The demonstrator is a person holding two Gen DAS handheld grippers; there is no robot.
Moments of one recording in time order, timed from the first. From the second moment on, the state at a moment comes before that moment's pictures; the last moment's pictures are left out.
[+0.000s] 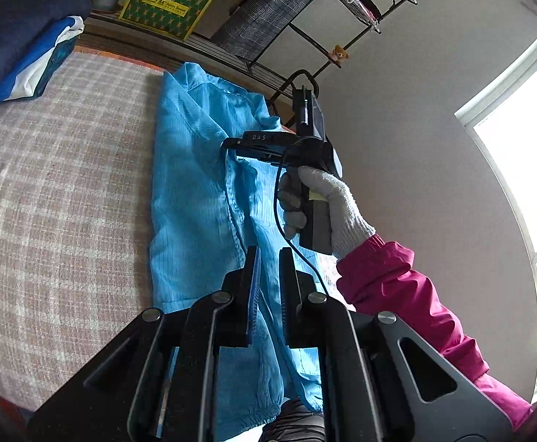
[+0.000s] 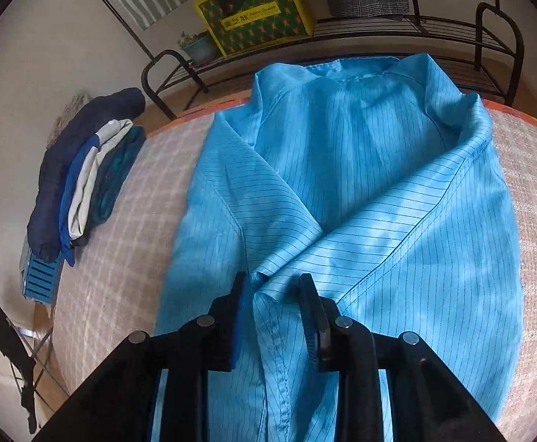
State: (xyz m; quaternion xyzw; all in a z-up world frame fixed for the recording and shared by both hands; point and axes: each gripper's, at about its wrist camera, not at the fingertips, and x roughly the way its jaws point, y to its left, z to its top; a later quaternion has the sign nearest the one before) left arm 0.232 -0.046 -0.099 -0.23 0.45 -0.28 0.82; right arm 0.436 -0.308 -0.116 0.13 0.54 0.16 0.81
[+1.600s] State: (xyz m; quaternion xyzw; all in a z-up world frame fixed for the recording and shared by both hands) left arm 0.124 -0.058 -0.253 -0.16 0.58 -0.22 0.77; right arm 0.020 -0.447 -0.135 0.22 0.52 0.10 0.82
